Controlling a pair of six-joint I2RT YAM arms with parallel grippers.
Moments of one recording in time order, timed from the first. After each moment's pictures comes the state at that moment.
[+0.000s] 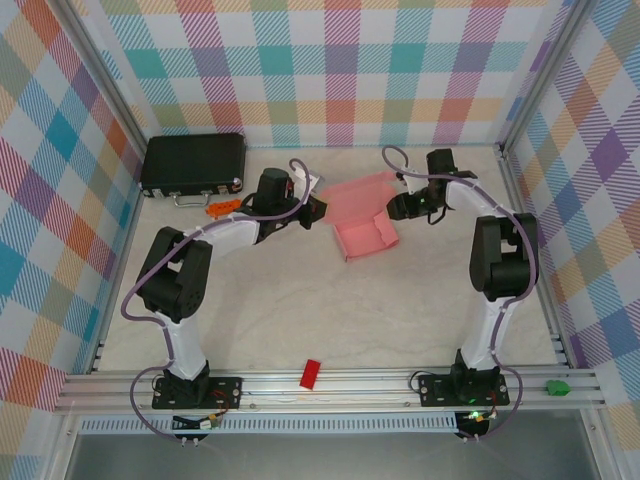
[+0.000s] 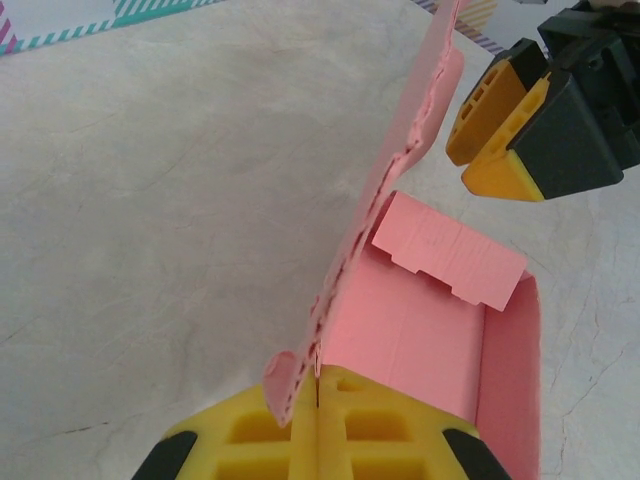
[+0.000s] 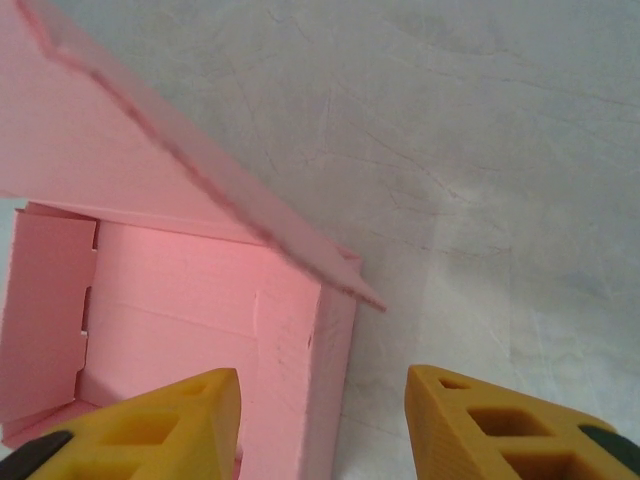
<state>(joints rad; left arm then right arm) -0.43 1.89 1.23 0.14 0.50 0.00 0.11 1.97 1.49 -0.66 -0.50 -0.22</state>
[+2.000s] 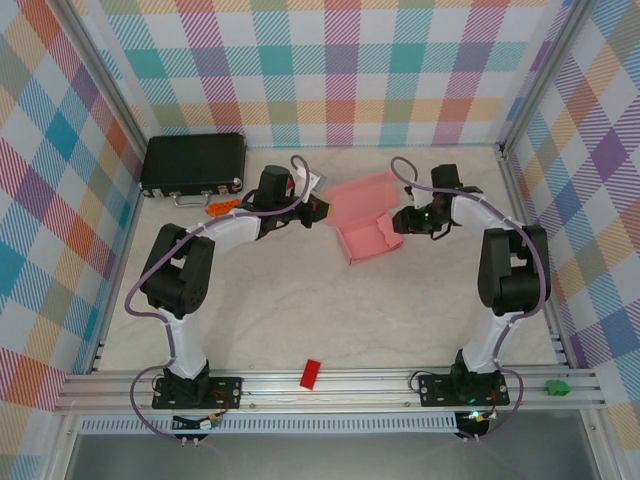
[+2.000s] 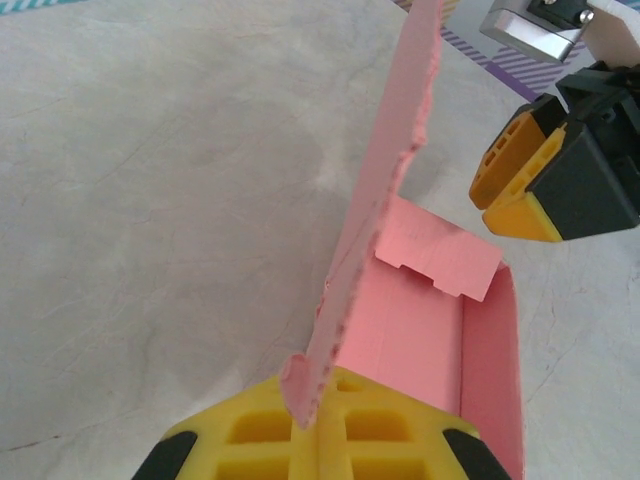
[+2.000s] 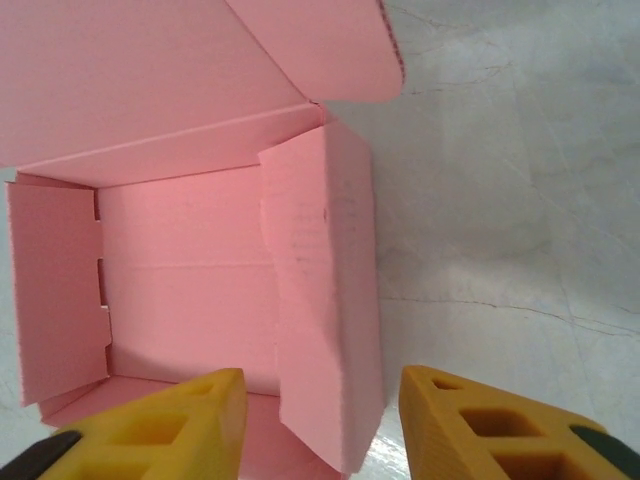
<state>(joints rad) -0.42 1.92 1.27 0.09 0.59 -0.02 0.10 1.84 1.28 -0.63 -0.47 -0.06</state>
